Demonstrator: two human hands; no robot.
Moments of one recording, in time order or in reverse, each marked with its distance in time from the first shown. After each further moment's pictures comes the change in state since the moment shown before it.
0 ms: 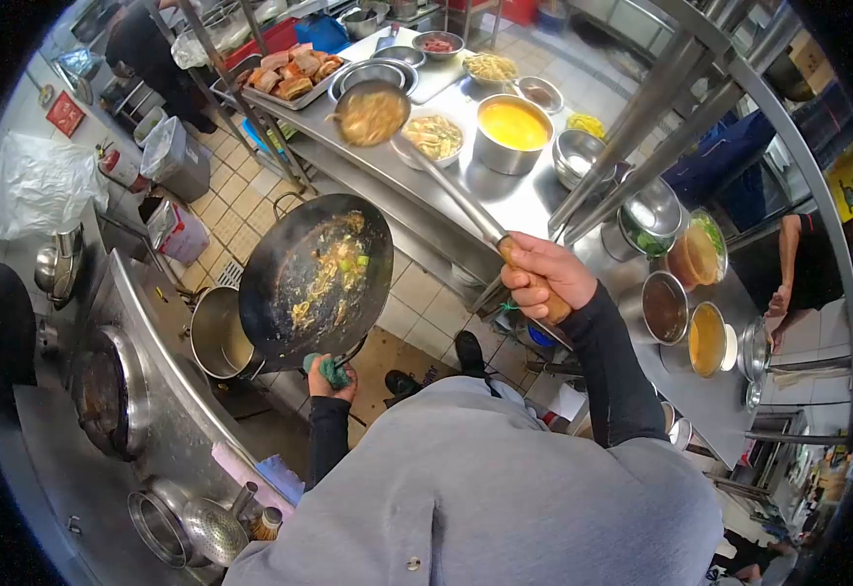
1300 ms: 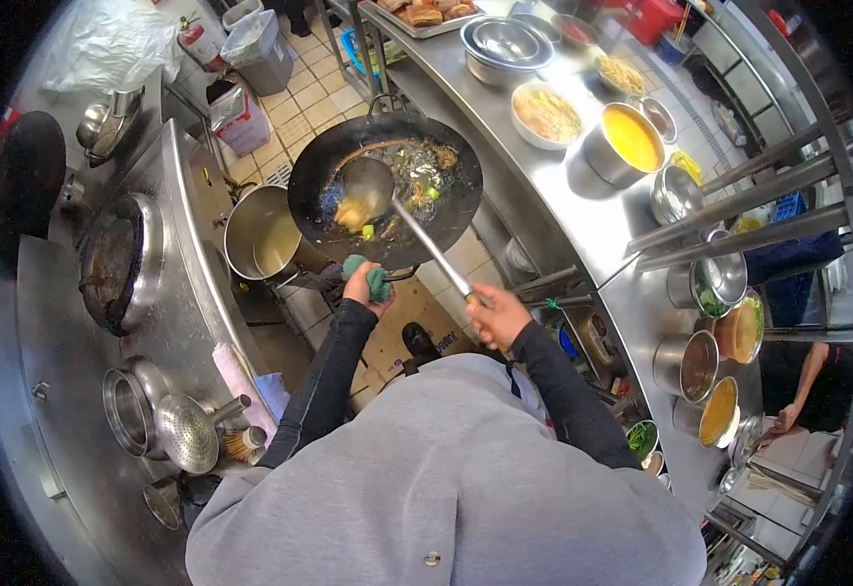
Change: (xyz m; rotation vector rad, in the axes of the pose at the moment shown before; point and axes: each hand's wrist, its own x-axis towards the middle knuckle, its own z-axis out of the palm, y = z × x) left_hand 0.024 0.030 0.031 0.230 0.054 0.138; right_hand 0.114 0.156 -0.064 -0.771 0.240 0.301
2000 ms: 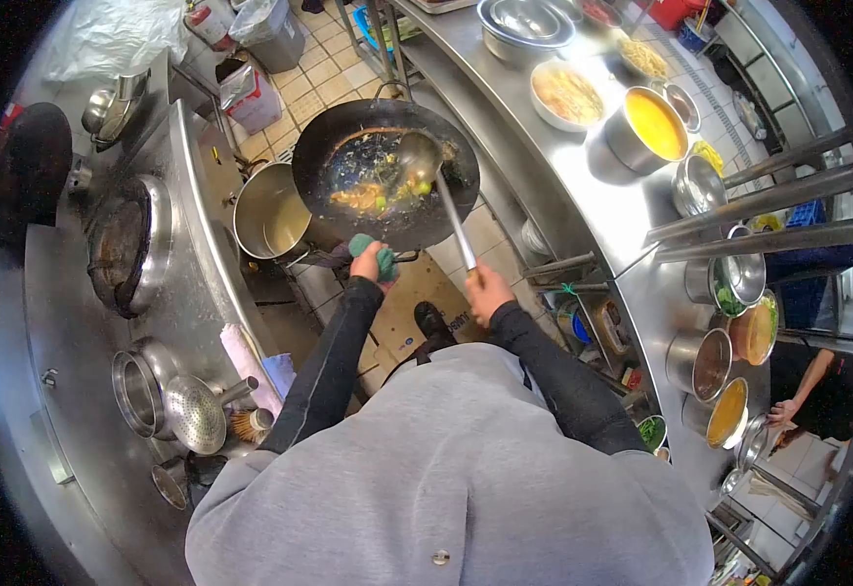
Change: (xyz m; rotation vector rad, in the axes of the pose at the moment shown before) left_hand 0.028 -0.002 -0.017 0.110 0.111 0.115; right_hand 0.072 0.053 0.017 -0.435 0.366 -0.320
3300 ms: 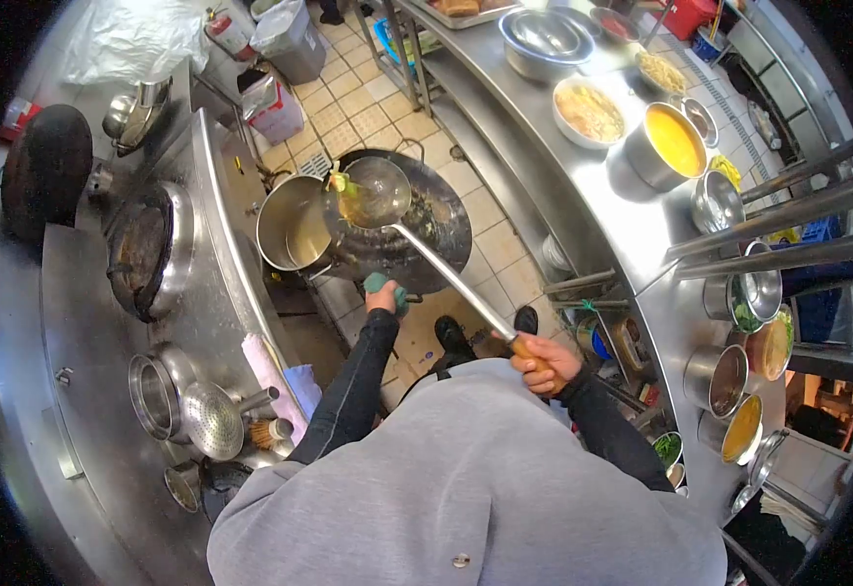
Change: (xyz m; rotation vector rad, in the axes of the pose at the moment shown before) left_hand 0.018 -0.023 -0.048 0.341 0.346 0.390; right_hand -0.079 -0.041 -0.081 1.382 -0.956 0.600
